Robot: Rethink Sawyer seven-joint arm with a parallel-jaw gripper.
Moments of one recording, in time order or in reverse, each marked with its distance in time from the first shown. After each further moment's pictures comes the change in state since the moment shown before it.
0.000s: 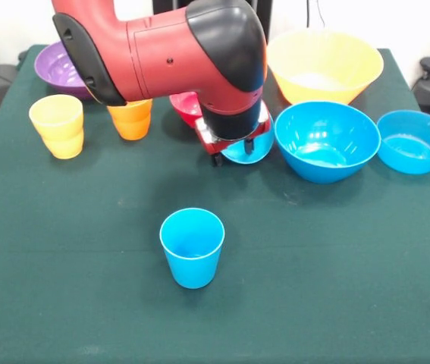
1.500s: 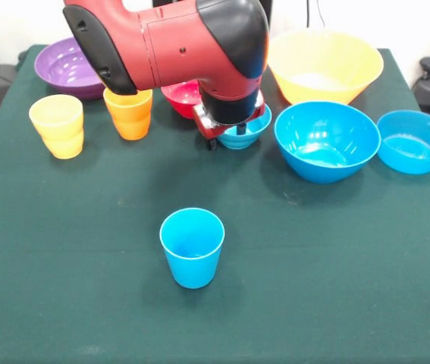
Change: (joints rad) arm -0.011 -0.023 0.002 0.085 -0.074 0.003 0.000
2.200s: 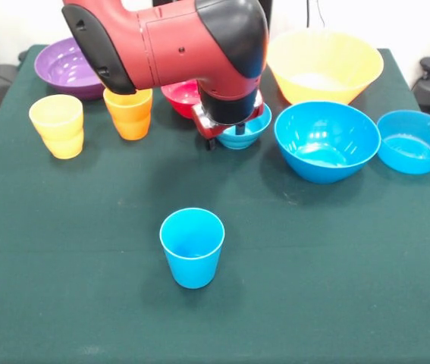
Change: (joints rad) arm -0.001 -0.002 -0.003 0.000 0.000 -0.001 0.000
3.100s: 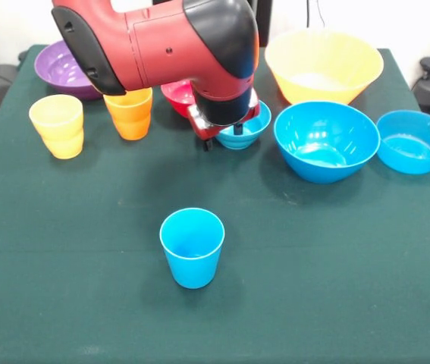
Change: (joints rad) arm -0.033 0.008 0.025 0.003 0.000 0.001 0.000
